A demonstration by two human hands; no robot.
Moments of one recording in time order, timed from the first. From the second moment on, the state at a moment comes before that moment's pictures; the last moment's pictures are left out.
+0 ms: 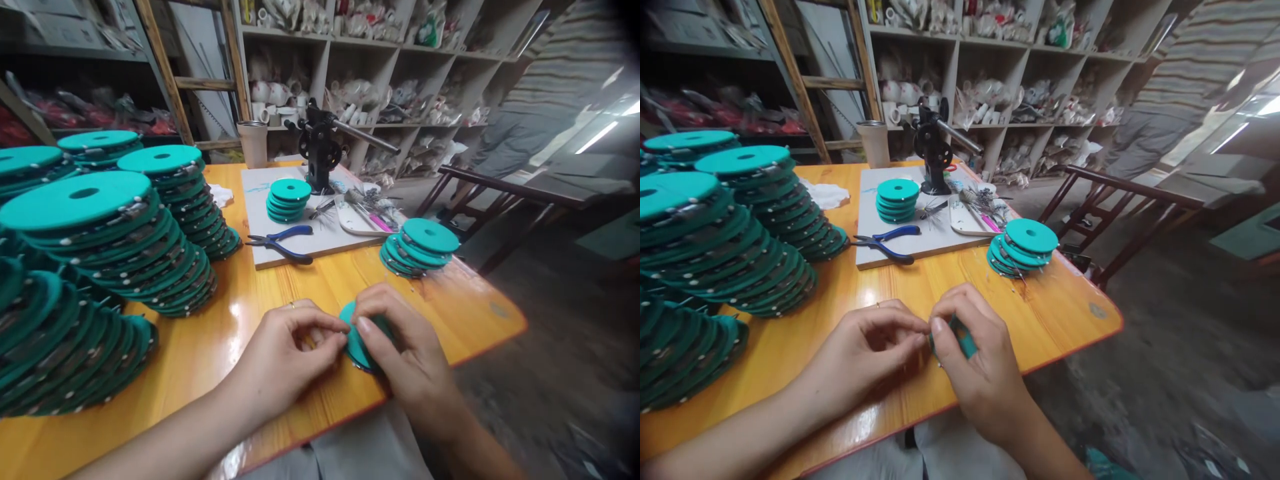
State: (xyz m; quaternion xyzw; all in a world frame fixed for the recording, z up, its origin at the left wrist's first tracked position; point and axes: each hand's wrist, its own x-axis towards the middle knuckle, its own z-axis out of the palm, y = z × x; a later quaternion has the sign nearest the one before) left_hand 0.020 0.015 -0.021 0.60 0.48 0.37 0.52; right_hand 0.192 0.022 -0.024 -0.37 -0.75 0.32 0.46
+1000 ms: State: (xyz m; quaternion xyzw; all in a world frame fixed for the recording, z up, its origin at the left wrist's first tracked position) left_hand 0.017 0.014 -0.026 0.59 0.48 0.35 0.55; right_hand 0.187 0.013 -0.031 -0.40 -0.78 0.24 0.42
